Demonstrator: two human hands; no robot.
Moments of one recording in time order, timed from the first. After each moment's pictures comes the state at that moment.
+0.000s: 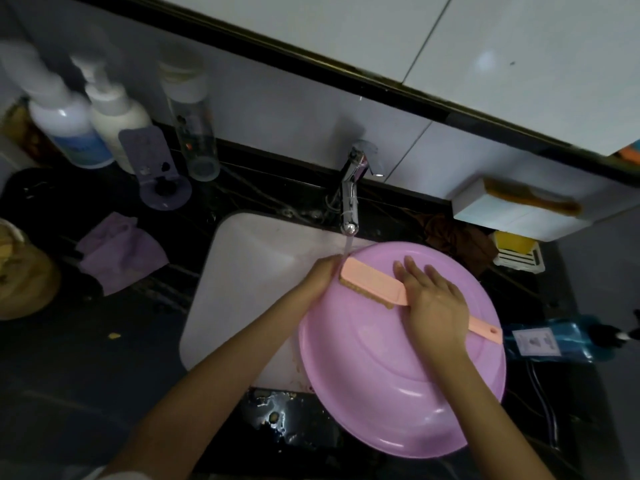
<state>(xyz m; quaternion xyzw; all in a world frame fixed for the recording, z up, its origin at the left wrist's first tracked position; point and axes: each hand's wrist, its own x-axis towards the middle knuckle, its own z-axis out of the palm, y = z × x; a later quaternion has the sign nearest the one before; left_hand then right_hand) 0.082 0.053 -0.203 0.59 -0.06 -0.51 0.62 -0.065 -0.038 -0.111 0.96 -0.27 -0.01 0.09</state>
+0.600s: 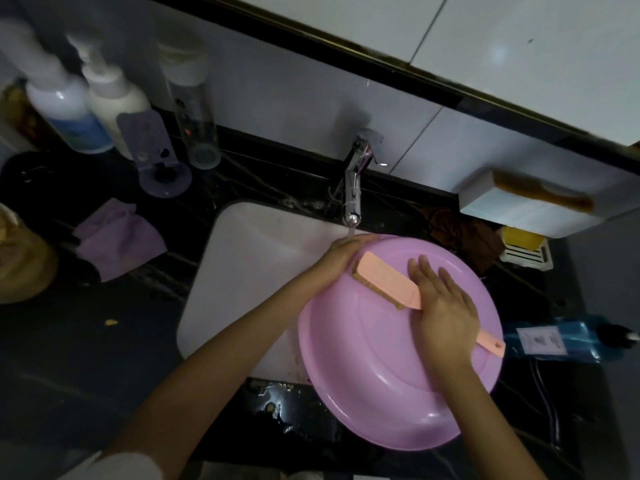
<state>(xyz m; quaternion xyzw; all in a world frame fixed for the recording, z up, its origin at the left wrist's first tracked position) 0.086 0.041 -0.182 0.58 -0.19 -0.47 0.63 -0.082 -0.035 -0.118 0.95 -0.30 0.04 0.05</state>
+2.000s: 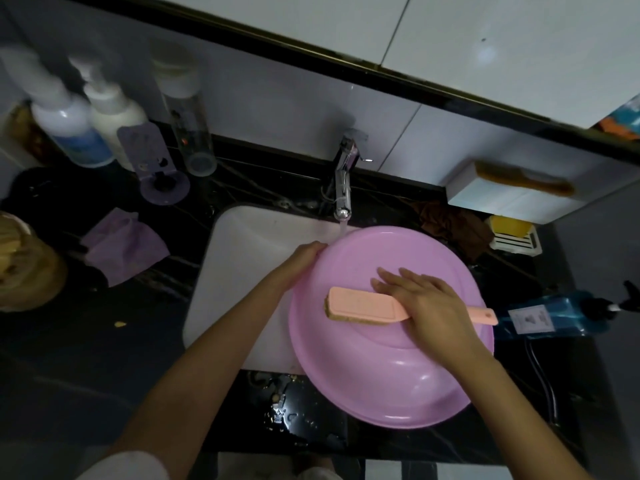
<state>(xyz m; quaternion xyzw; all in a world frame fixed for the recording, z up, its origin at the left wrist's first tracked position) 0.104 0.072 -0.207 0.65 -0.05 -0.51 0.56 -0.099 -0.035 -0.094 0.99 -0.09 -0.03 -0.02</state>
